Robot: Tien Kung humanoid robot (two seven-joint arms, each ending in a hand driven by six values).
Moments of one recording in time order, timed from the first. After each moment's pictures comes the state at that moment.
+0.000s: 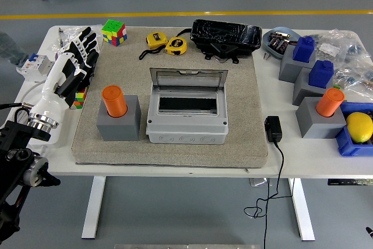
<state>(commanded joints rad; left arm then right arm) -0.19 0.22 -1.31 -1.31 1.10 -0.03 -0.31 0.10 -0.18 1.75 0.22 -1.73 -0.02 -0.01</state>
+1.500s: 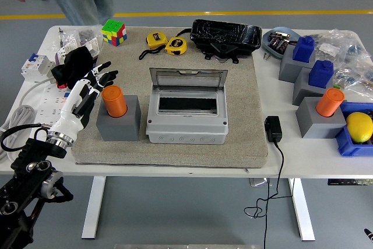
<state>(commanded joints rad) -0.18 0.16 -1.25 -1.18 1.15 0.00 -0.32 0.10 -0.18 1.75 0.22 -1.73 -0.01 -0.02</state>
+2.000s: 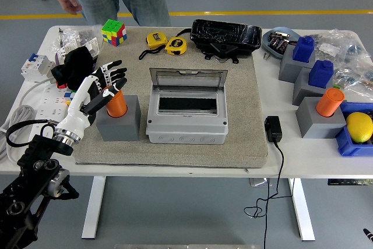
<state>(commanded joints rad) -0.20 0.14 -1.23 -1.21 1.21 0.02 -0.31 0.10 -0.18 1.74 0.22 -1.72 -0.01 -0.02</state>
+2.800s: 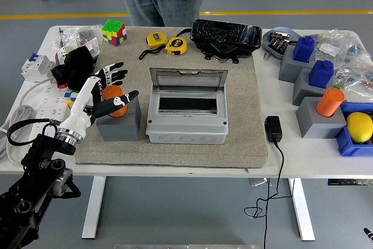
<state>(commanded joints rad) -0.21 0.13 -1.22 -1.18 1.30 0.08 -0.30 0.10 -0.18 1.74 0.22 -1.72 -0.01 -0.02</state>
